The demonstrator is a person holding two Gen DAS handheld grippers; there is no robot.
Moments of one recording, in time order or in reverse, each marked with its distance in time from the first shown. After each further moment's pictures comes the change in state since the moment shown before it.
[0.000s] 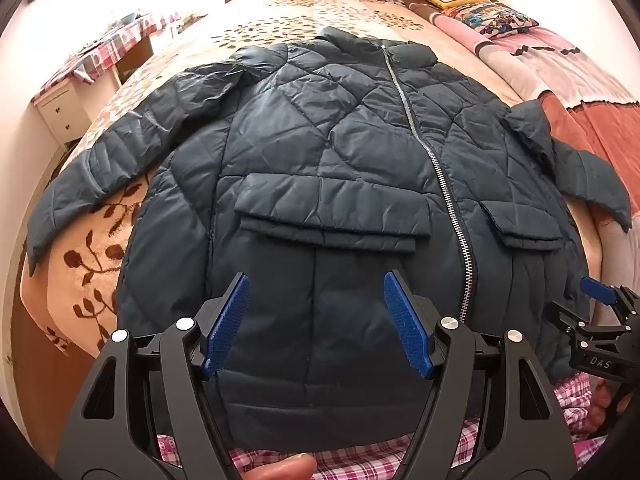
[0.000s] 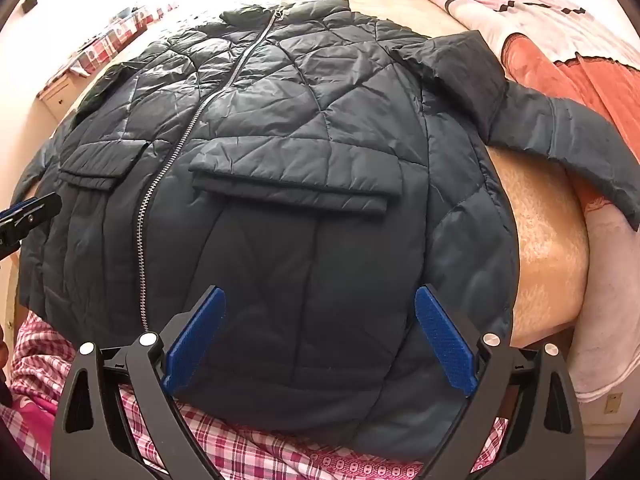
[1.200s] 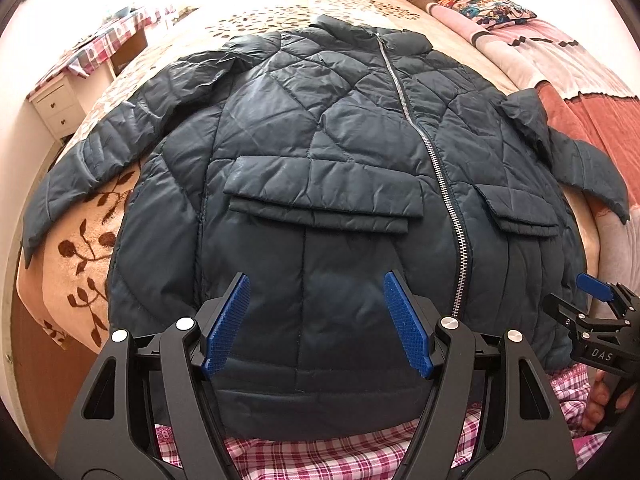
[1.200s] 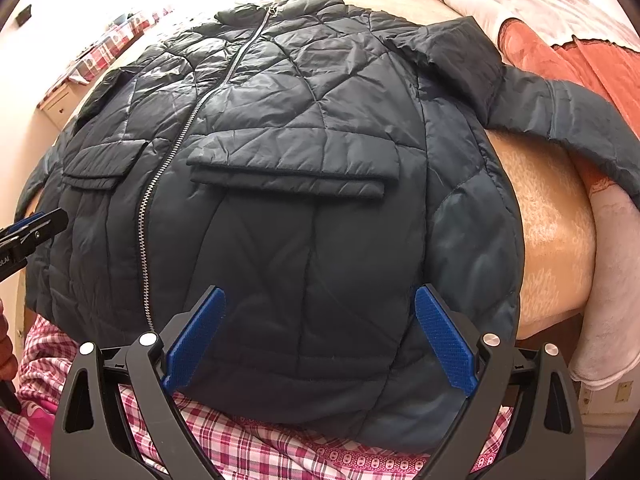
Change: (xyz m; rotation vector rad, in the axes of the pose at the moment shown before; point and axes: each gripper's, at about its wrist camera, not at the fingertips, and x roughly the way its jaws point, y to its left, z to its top) left arm 0.003 -0.006 -0.006 0.007 0.037 -0.012; right arm 0.002 -0.005 -0.007 0.033 0.009 0.032
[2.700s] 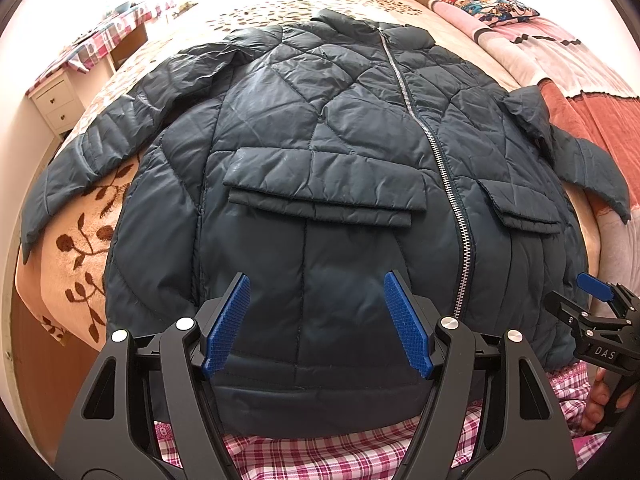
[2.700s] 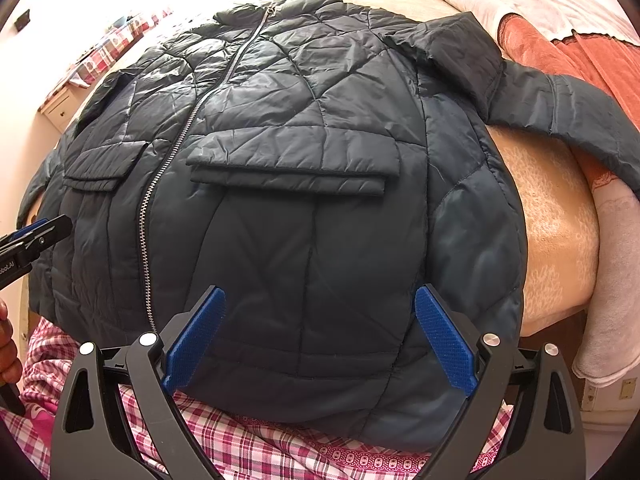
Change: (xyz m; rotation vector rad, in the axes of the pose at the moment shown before) left arm 0.004 0.001 -0.005 -0.003 0.012 -0.001; right arm 0.002 -0.002 -0.001 0.006 0.003 0.009
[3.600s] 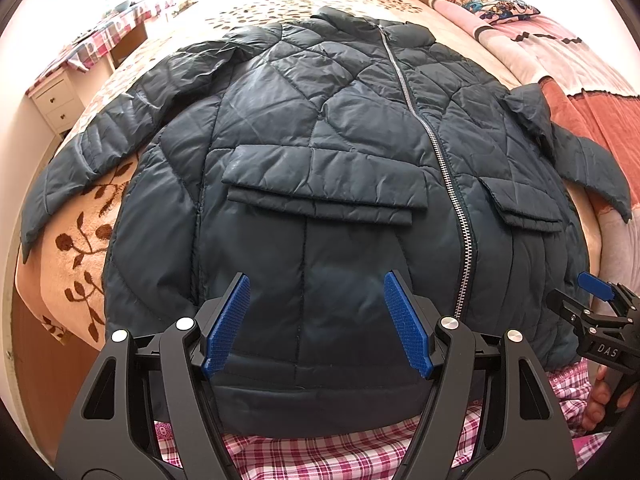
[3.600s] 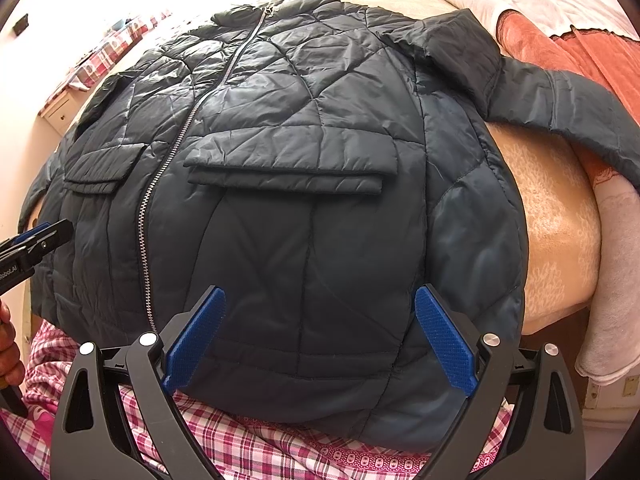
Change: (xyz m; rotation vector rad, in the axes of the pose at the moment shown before) left arm 0.000 0.001 -0.001 -0.001 0.004 0.001; right arm 0.001 -0.003 0.000 0.005 0.001 0.006
